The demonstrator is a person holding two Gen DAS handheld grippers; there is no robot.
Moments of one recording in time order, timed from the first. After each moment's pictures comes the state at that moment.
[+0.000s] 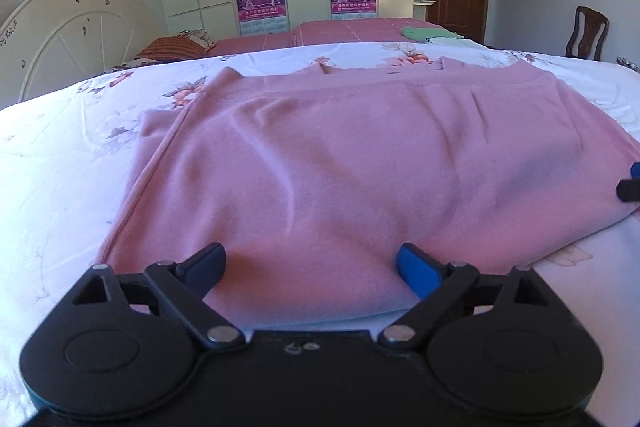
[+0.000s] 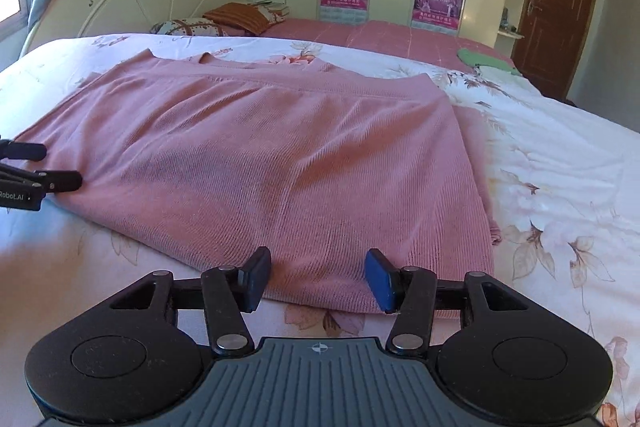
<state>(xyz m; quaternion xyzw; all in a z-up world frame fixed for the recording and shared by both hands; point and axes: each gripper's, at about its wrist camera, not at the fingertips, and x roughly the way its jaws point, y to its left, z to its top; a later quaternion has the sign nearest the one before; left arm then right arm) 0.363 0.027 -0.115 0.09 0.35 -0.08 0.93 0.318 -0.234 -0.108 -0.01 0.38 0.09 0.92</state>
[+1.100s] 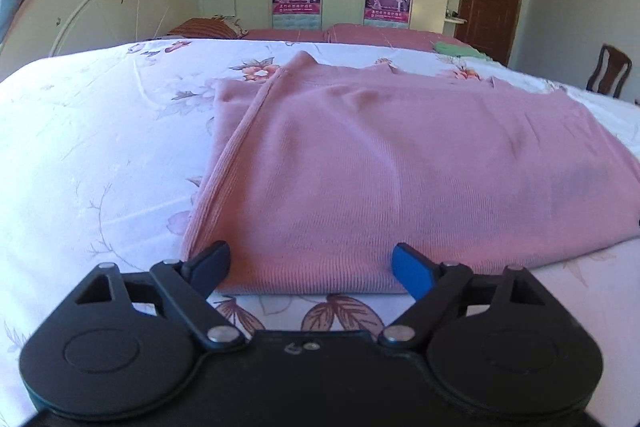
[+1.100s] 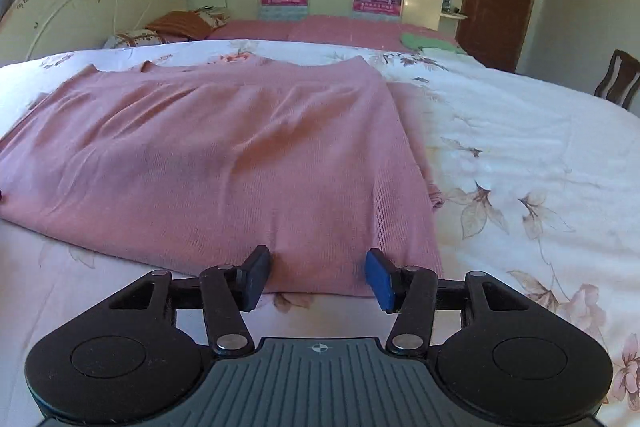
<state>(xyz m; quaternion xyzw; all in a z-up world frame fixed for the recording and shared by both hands) 0.353 0.085 -0.114 0.04 0.36 -0.05 0.93 0.311 -0.252 -0.115 0.01 0.39 0.01 0.92</state>
